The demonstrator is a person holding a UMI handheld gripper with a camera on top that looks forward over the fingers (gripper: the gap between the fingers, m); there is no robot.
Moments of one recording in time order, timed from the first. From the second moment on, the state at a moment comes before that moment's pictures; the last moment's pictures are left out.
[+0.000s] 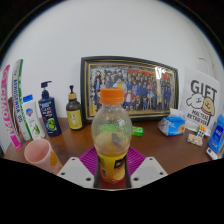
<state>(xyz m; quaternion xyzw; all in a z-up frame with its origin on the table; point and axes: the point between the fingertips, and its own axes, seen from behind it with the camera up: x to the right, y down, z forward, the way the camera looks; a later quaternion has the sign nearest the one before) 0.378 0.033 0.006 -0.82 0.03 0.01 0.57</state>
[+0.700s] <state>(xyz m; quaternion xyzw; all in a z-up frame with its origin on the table) 0.295 -0.201 0.151 -0.88 0.08 -0.02 0.47</state>
